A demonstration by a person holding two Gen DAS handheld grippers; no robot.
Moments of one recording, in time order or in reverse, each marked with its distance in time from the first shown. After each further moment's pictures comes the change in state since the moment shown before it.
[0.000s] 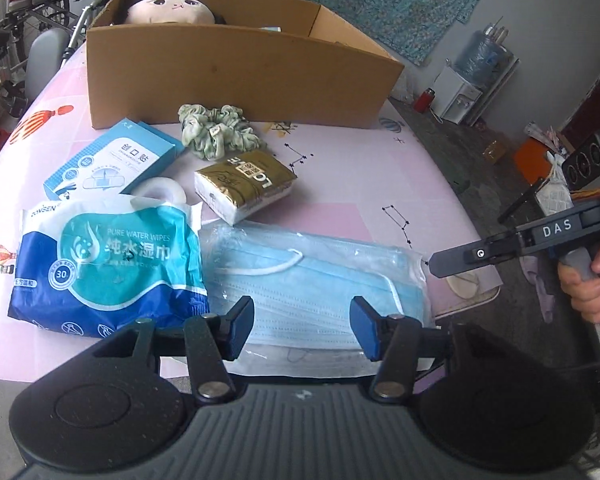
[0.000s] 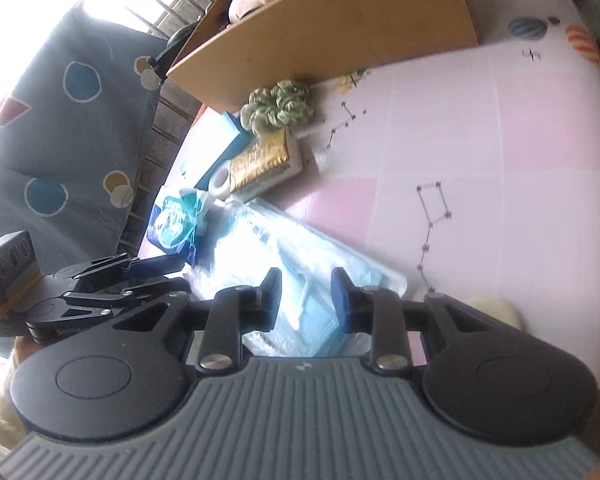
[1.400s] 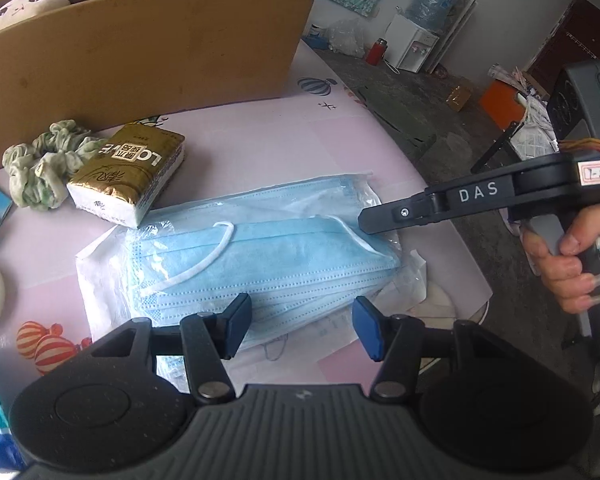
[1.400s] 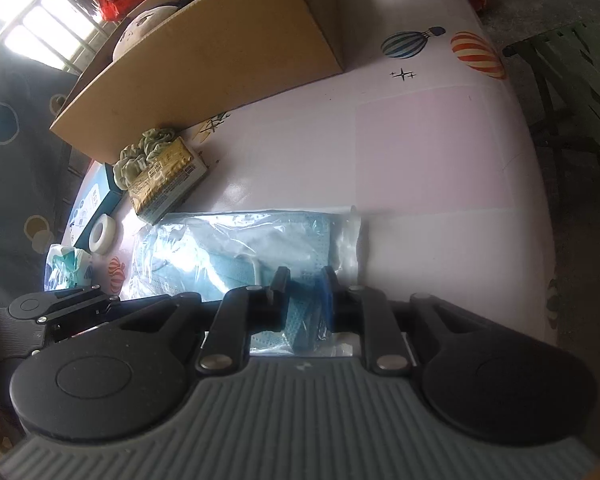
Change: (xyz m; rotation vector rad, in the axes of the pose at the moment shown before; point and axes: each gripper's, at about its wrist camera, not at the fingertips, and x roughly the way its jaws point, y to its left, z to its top) left arm 0.110 -0.080 0.038 0.158 0.137 -0.068; right arm 0.000 -0.068 0.031 0.061 -0.134 -0.267
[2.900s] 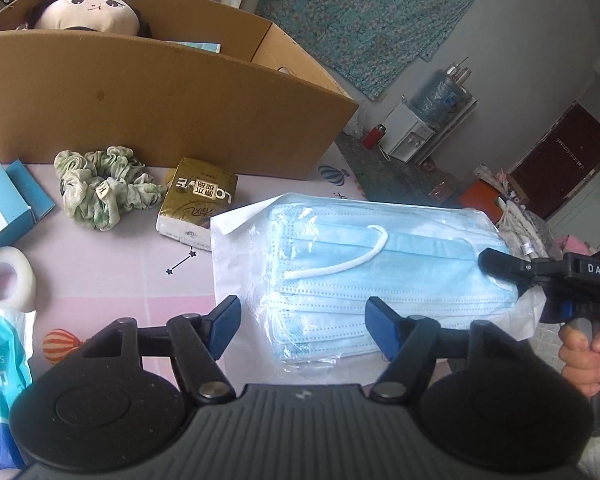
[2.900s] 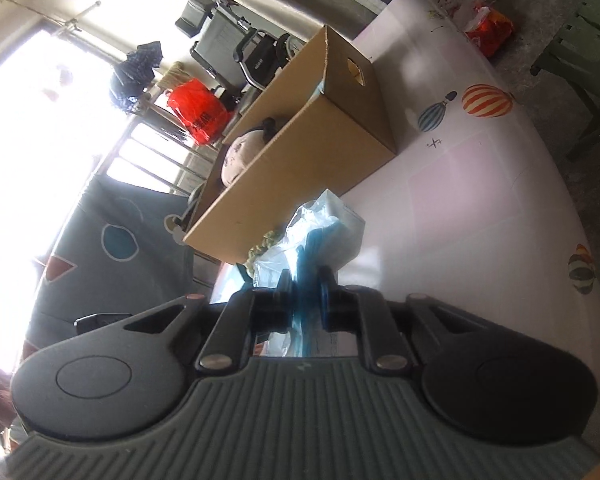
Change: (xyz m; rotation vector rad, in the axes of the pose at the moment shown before) left arm -0.039 0.045 -0.005 -0.202 -0.210 -0.118; right arm -0.088 -0.036 -0.039 0.224 -0.302 0.427
